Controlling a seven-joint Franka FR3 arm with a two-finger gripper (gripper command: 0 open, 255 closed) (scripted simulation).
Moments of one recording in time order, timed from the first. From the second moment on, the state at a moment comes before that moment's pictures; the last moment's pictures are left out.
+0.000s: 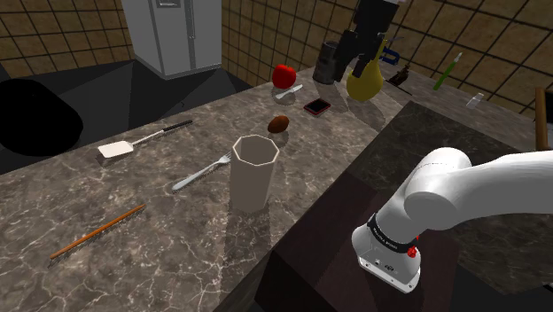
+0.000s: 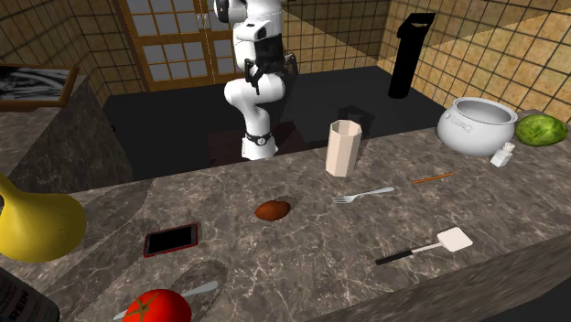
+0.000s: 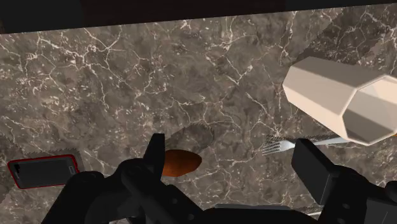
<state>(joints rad) -0.02 -0.77 -0.02 -2.27 0.06 1.51 0.09</state>
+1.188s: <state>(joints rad) -0.18 -0.39 0.10 -2.40 0.11 2.07 0.58</state>
